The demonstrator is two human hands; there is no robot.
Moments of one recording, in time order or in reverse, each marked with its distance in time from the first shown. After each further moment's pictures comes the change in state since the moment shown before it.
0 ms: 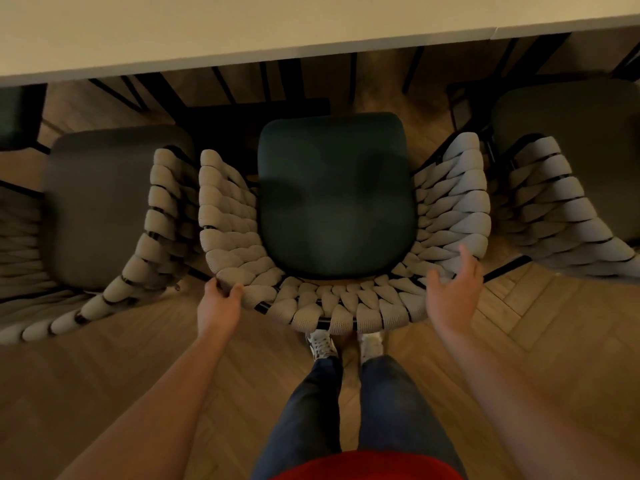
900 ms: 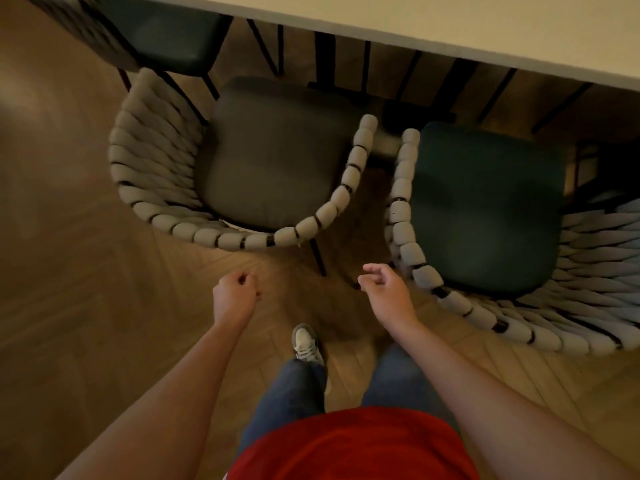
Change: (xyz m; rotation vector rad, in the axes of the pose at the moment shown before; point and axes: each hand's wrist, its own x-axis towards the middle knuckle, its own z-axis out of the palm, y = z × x) left_hand 0.051 -0.191 -0.236 -0.242 0.172 -0.044; right_hand -0.273 -0.179 0.215 0.031 -0.845 -0.033
